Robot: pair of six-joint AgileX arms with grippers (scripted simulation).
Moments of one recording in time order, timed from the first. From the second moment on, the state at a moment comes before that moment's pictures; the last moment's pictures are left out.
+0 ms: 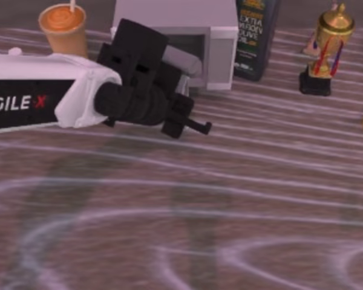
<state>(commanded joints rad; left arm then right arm) -0.55 1.89 1.19 -0.16 0.06 0.03 0.00 0.00 0.00 0.00 0.00 0.00</state>
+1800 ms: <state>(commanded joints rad) -0.52 1.86 1.16 -0.16 0.11 0.09 0.00 0.00 0.00 0.00 0.00 0.00</state>
